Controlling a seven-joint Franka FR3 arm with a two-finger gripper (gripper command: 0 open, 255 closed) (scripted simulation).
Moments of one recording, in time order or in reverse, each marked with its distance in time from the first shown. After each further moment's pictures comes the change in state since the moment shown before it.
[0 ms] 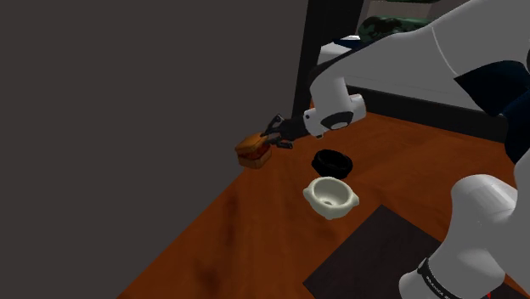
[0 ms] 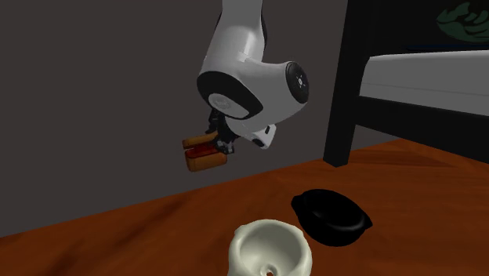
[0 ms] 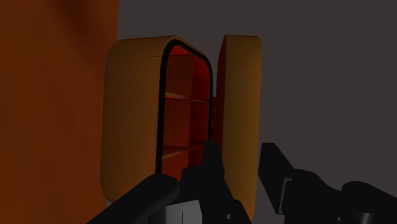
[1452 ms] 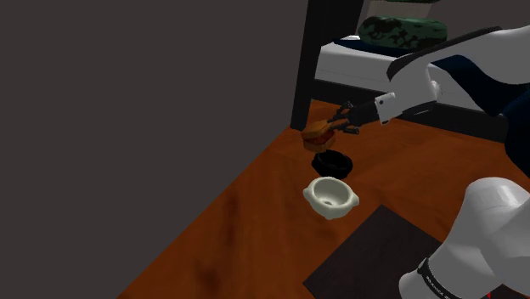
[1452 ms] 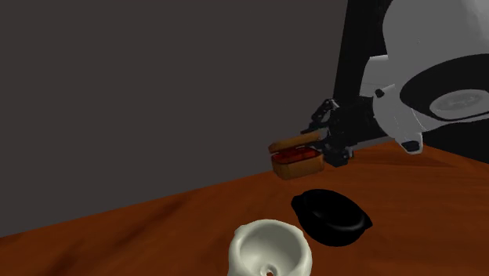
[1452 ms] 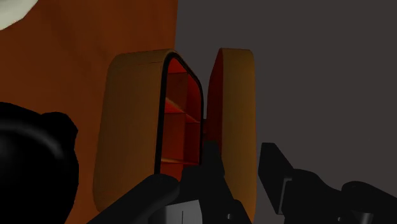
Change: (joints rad) arm -0.338 -0.311 -0.296 -0.145 -0.710 -0.293 0.147
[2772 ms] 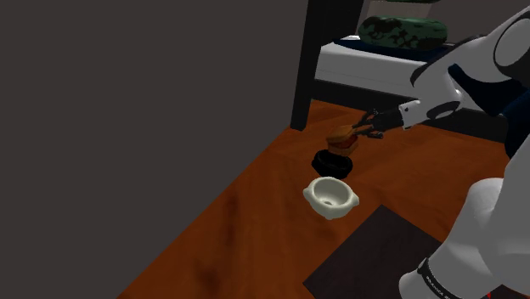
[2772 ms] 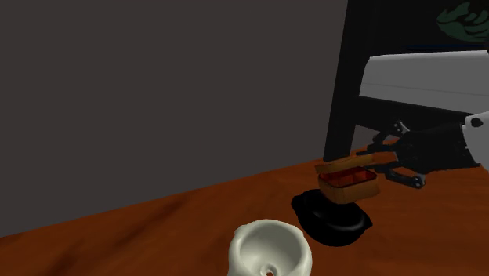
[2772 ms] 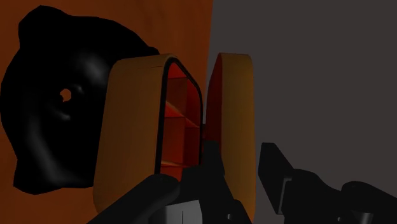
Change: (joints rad) arm -0.056 0.378 -0.320 0.166 0.079 -0.466 -0.224
